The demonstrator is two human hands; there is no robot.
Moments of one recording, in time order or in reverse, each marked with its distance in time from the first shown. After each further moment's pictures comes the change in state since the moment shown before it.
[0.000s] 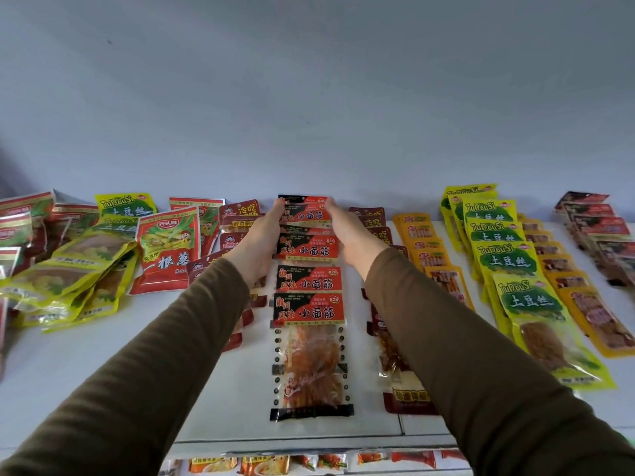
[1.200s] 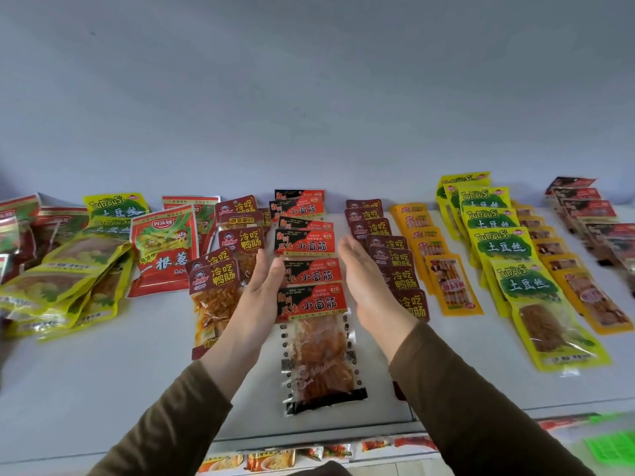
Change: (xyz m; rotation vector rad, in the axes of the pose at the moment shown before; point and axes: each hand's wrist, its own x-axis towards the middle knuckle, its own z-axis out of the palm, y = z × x) left_hand -0.087 -0.067 -0.015 -0.010 -0.062 0.166; right_hand -0.072 0.072 -0.006 0.005 0.080 -0.152
